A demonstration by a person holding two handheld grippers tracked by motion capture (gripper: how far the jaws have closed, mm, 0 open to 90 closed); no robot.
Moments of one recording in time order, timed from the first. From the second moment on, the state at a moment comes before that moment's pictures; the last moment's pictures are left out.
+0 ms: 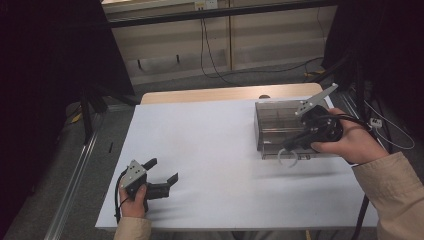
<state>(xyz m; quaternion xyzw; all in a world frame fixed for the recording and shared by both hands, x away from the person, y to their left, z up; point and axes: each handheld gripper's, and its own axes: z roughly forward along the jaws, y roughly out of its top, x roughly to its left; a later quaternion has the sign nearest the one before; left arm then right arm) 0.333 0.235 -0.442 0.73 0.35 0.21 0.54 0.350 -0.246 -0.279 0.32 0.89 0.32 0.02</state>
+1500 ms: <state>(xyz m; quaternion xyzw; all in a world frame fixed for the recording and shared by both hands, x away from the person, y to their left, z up) 0.332 0.235 -0.442 0.74 0.35 0.21 0.54 0.373 -0.263 -0.262 0.34 0.89 0.31 0.05</state>
